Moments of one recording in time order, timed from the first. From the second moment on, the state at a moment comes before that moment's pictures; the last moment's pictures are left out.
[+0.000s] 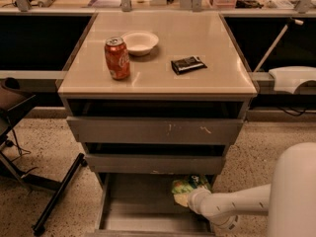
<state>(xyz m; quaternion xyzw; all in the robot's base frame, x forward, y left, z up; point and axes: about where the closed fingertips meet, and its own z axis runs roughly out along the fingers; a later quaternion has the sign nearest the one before) 0.521 -0.135 0.309 -0.16 0.93 0.09 0.33</state>
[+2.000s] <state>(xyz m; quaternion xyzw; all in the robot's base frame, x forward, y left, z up) 0.374 -0.256 0.455 -0.05 0.95 -0.02 0.32</state>
